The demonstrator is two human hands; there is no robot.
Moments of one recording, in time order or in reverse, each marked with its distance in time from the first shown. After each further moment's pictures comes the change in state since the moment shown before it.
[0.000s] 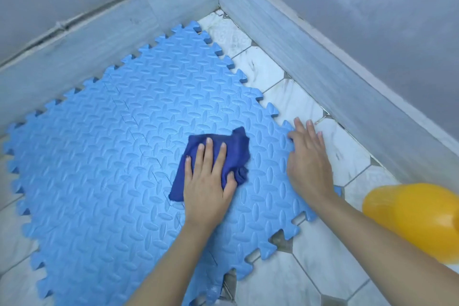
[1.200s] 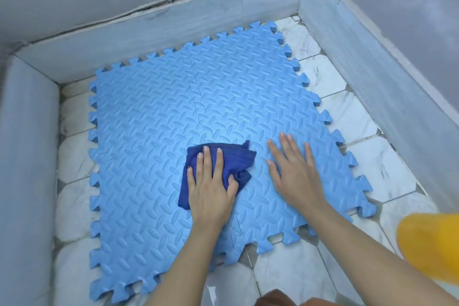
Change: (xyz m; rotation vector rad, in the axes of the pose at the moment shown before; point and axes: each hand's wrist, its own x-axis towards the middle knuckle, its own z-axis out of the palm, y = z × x) left_hand -0.076 -0.048 -0.006 -0.012 0.053 -0.428; right_hand -0.033 -0.076 0.036 -0.134 -0.173 -0.451
